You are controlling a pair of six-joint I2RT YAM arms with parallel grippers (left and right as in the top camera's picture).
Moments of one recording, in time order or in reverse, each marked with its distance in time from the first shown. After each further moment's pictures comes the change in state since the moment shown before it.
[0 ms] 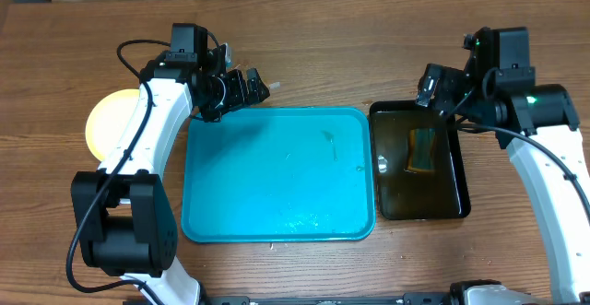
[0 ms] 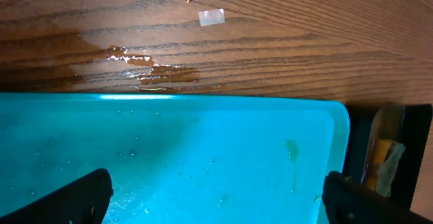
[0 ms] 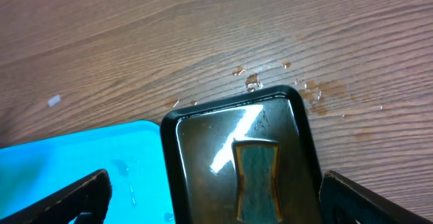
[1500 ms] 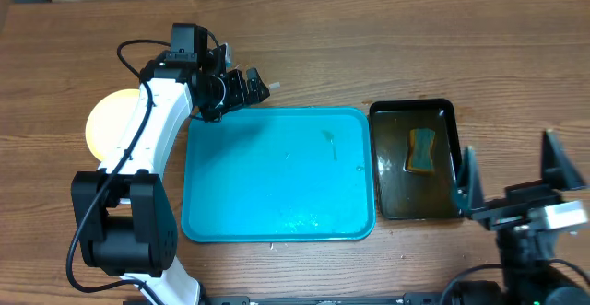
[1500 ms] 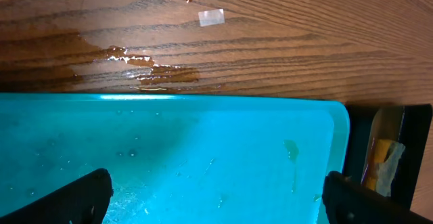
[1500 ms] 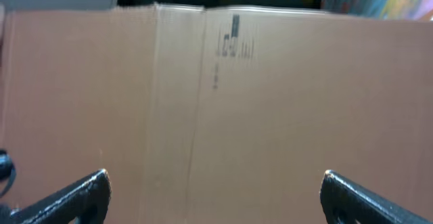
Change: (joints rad) left arm 0.000 0.000 0.000 0.000 0.000 0.000; right arm -0.082 -1.260 -1.003 1.223 -0.169 -0.335
